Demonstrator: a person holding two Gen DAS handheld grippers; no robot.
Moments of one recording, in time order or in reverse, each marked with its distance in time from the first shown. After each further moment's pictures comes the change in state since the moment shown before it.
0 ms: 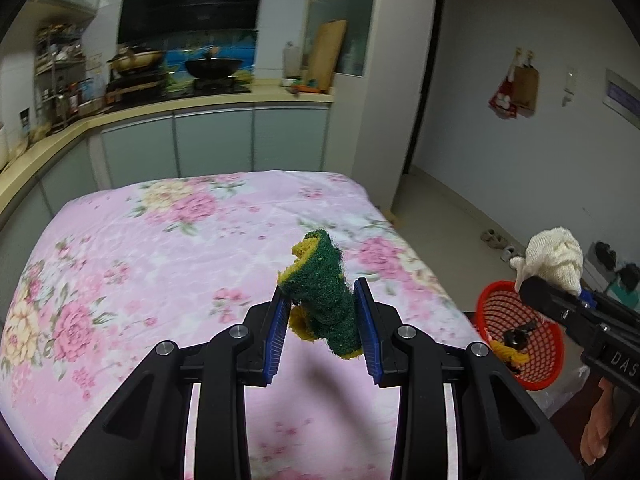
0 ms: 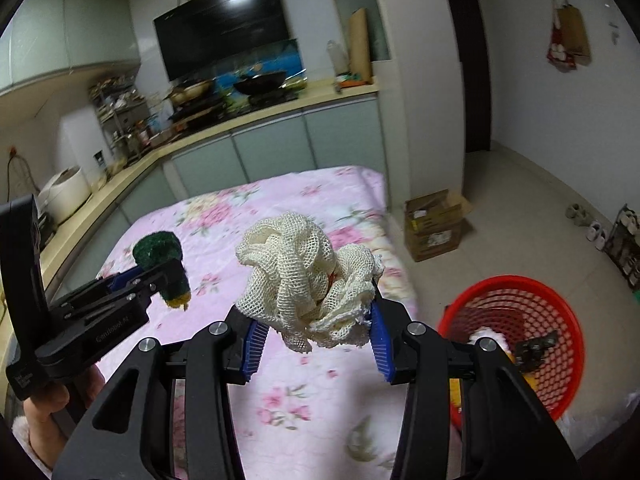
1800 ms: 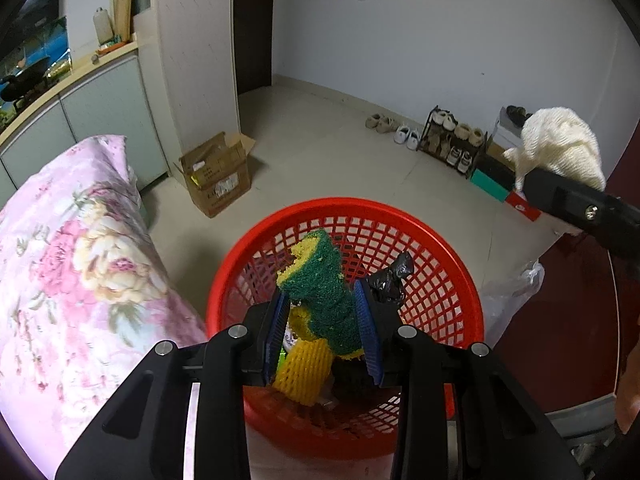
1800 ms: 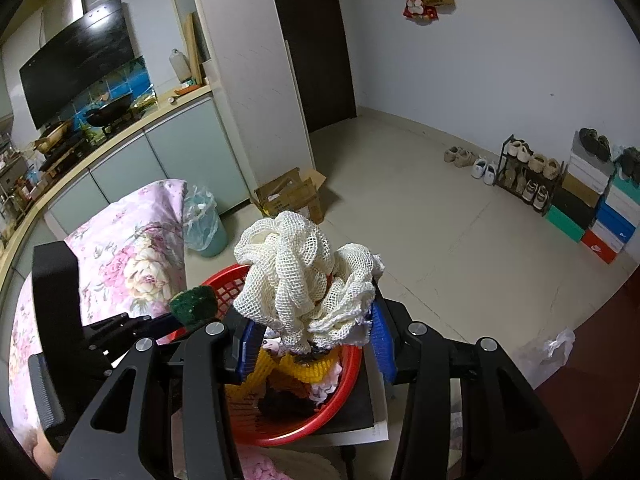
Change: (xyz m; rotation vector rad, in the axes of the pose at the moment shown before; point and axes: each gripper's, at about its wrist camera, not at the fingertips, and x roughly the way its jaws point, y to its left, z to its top) left arm 0.141 -0.259 -0.047 0.357 0.316 -0.331; right arm -0.034 -0.195 -0.022 0.254 0.048 -0.382
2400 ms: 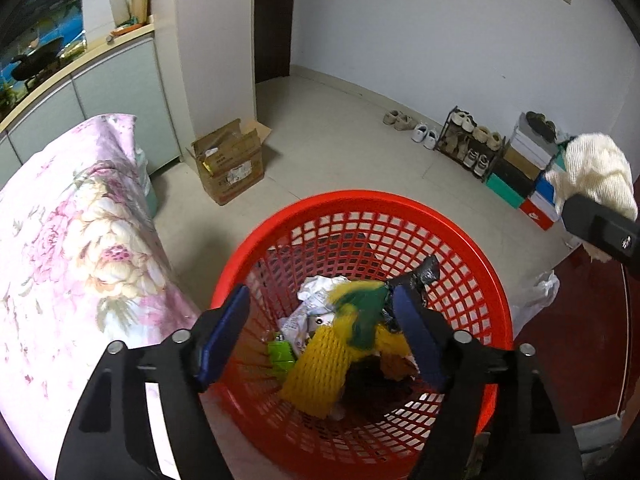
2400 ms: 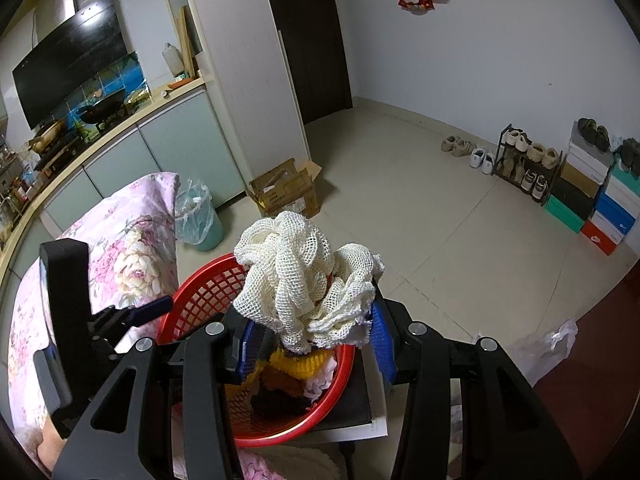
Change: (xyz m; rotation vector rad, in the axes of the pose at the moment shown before) left arm 0.016 0.013 0.001 -0.068 0.015 0.045; right arm 0.013 -0.008 -0.004 0.014 0.031 -0.004
